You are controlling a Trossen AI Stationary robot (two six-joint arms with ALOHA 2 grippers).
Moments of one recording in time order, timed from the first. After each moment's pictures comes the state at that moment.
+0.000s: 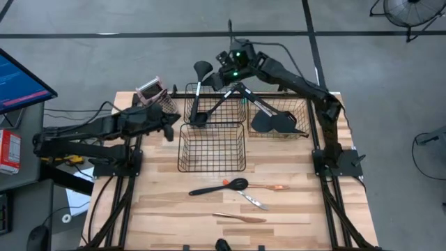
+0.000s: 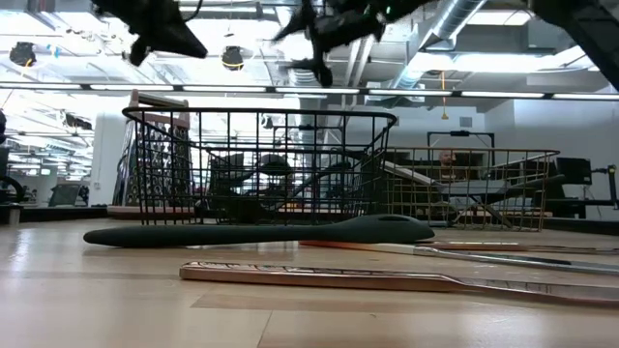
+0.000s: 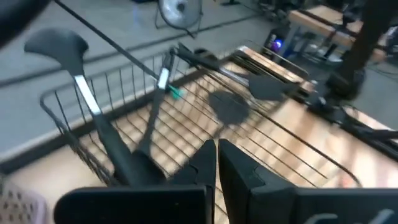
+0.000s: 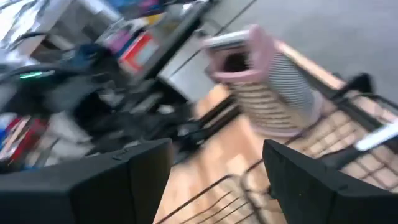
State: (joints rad) left arm 0.15 0.75 0.76 -0.40 -0.42 -0.43; right arm -0.51 2.01 2.07 -0.48 -0.52 0.50
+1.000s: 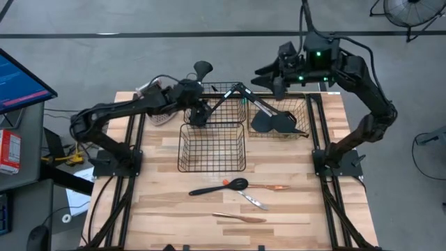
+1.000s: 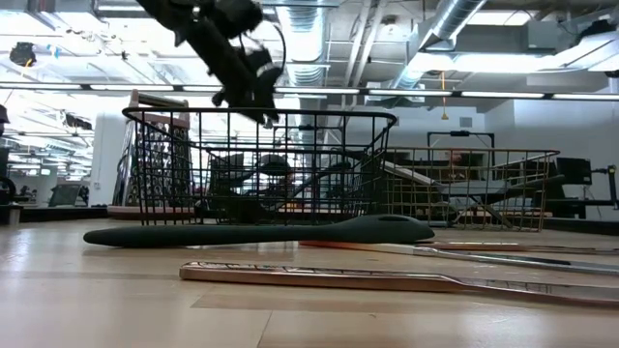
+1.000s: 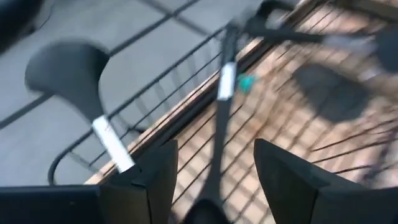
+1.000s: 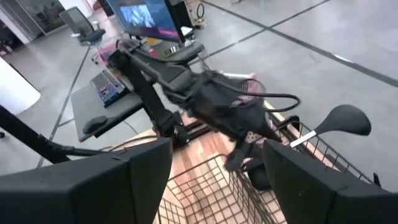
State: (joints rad) left arm 0.48 1.47 1.09 -0.27 -0.31 -0.12; right arm -0.34 1.50 2.15 -0.99 -0.15 0.28
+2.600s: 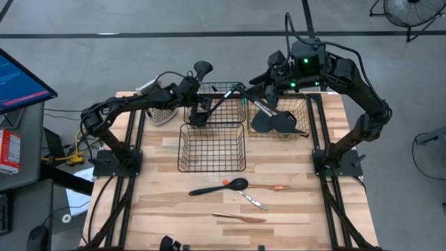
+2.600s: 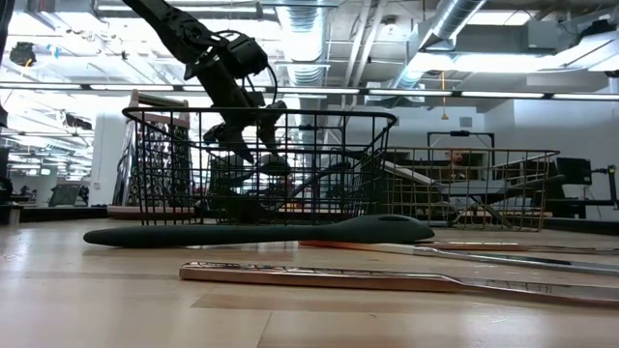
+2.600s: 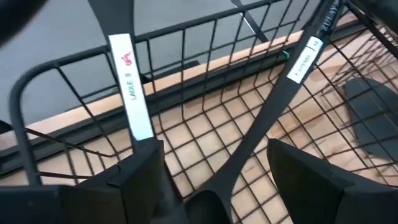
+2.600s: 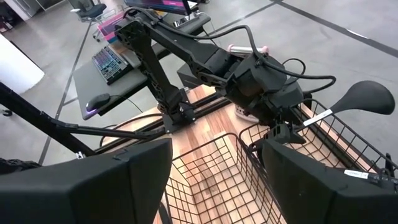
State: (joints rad) left arm 0.60 1.62 1.09 -0.25 -0.23 -0.46; right arm -0.29 1.54 2.15 -1.04 -0.15 0.29
